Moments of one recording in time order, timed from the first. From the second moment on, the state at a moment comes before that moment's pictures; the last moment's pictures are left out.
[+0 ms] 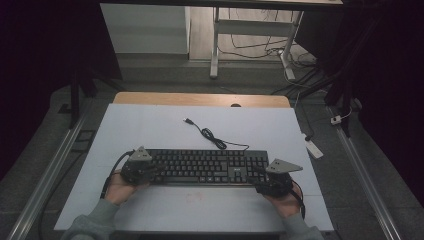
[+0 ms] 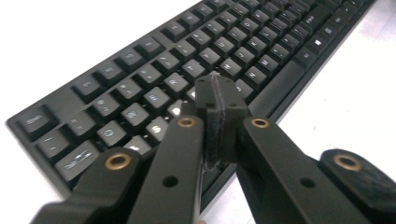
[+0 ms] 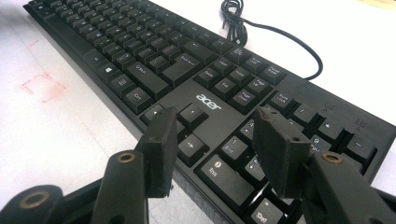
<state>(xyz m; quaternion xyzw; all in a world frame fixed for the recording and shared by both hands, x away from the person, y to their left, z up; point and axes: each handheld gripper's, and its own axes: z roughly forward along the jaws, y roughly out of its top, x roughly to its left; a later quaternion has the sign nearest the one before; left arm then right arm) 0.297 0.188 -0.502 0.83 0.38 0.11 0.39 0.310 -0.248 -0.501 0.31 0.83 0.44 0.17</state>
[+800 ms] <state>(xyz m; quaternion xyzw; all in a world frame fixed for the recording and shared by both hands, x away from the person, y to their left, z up) 0.296 0.153 -0.517 0.86 0.33 0.09 0.36 0.311 -0.247 -0.502 0.31 0.83 0.43 0.17</state>
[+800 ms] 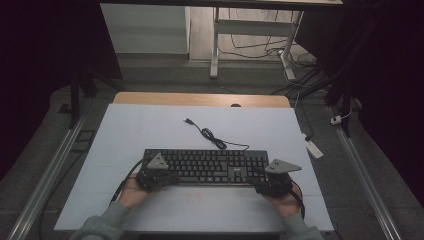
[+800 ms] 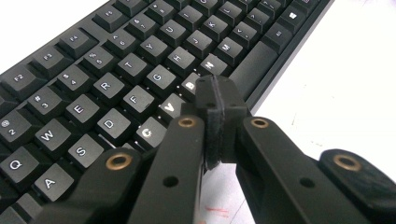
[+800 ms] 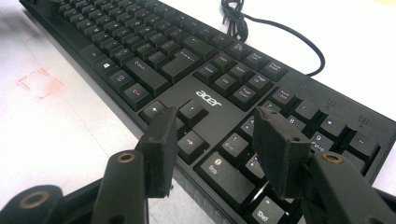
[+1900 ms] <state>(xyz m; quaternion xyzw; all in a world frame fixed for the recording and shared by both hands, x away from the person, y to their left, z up) 0.294 0.182 -0.500 0.82 0.38 0.12 0.42 0.312 -0.250 -0.503 0.31 0.83 0.43 0.17</state>
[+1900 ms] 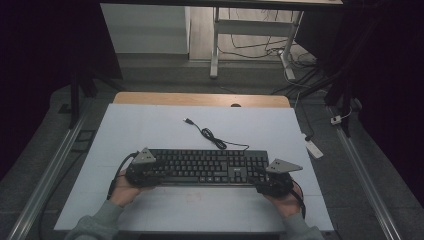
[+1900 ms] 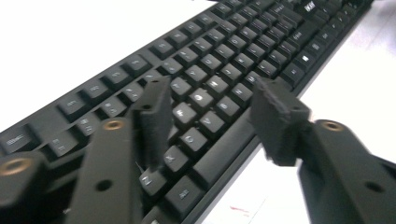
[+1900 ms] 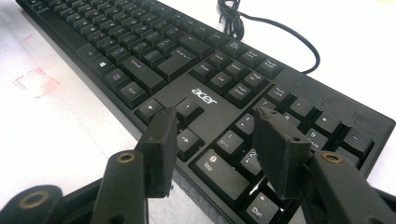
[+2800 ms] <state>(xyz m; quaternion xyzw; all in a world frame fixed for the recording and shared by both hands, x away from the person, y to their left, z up) 0.297 0.211 -0.490 0.79 0.42 0.14 0.42 0.312 -0.250 -0.503 0.31 0.83 0.43 0.17</state>
